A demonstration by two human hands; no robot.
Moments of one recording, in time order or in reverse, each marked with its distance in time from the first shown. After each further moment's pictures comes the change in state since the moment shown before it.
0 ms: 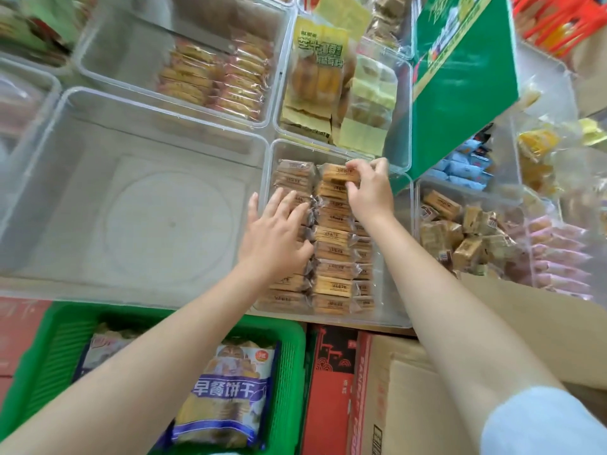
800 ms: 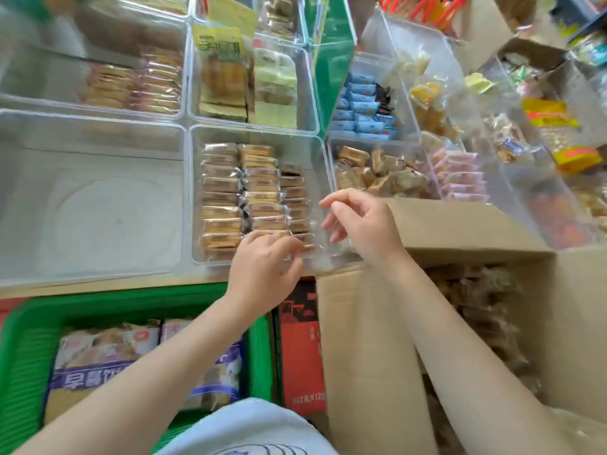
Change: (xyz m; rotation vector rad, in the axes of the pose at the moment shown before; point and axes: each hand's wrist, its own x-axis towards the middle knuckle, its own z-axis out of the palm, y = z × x) left_hand -0.130 0.110 -0.013 -0.443 0.302 0.322; right_hand -0.225 0.019 -0.144 0.625 -0.027 0.120
